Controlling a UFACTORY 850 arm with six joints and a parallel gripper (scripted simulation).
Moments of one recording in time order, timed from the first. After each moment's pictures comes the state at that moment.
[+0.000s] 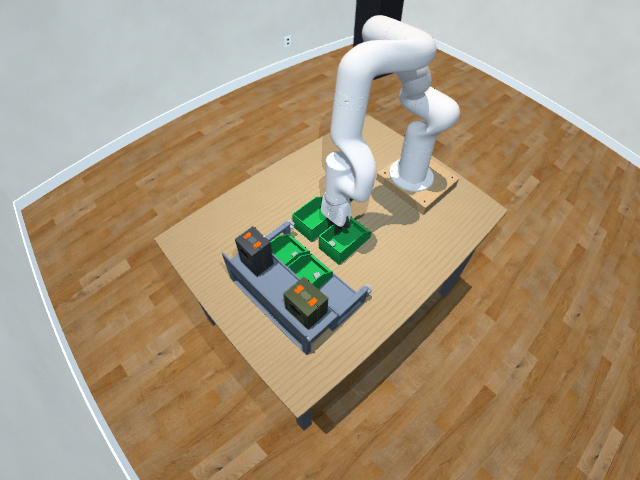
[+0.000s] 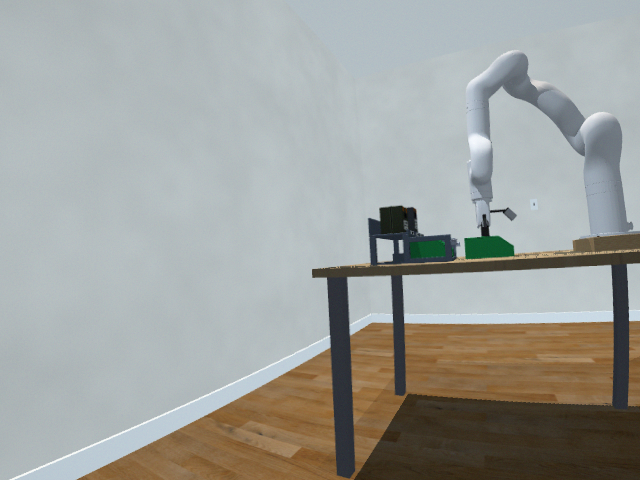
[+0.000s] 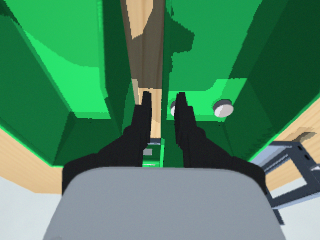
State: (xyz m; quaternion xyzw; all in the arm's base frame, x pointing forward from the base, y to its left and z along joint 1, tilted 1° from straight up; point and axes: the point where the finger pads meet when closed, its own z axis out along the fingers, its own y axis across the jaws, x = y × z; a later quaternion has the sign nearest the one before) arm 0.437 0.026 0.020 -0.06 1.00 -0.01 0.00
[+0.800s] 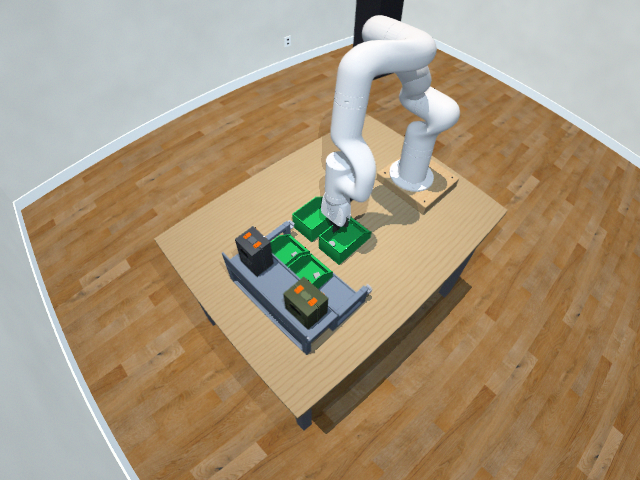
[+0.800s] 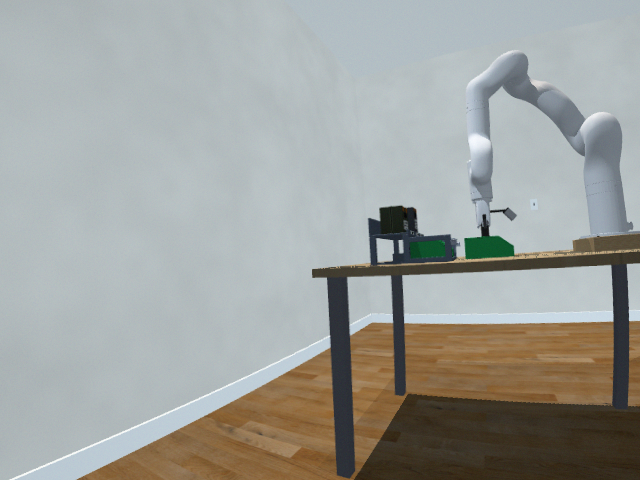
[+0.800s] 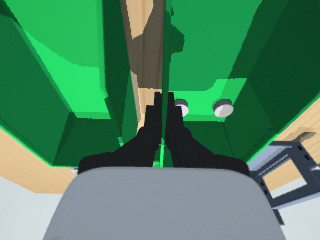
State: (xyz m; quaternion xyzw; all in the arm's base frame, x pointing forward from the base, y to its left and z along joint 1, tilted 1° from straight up) arm 0.437 0.026 0.020 -0.06 1.00 -0.01 0.00
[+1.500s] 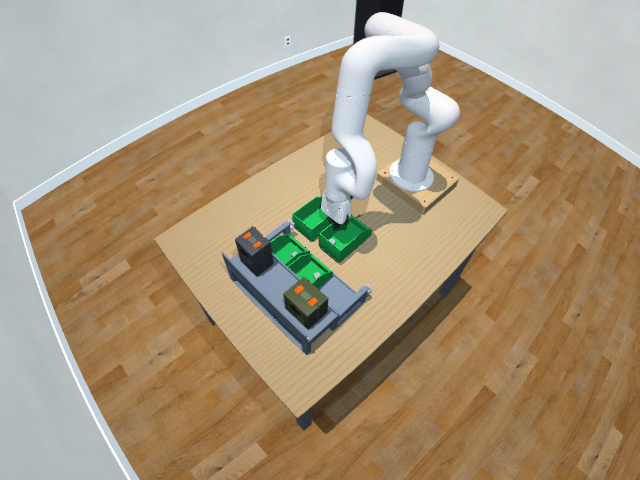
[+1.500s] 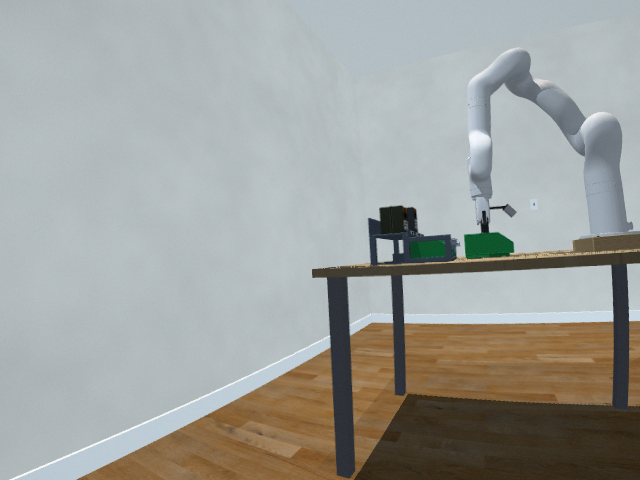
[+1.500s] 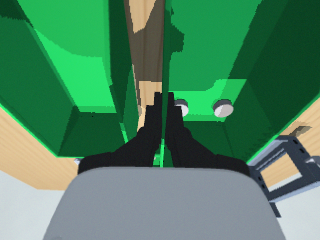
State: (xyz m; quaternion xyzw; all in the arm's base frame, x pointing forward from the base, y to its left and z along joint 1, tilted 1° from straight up) arm 0.437 0.026 0.033 -0.06 1.00 -0.01 0.00
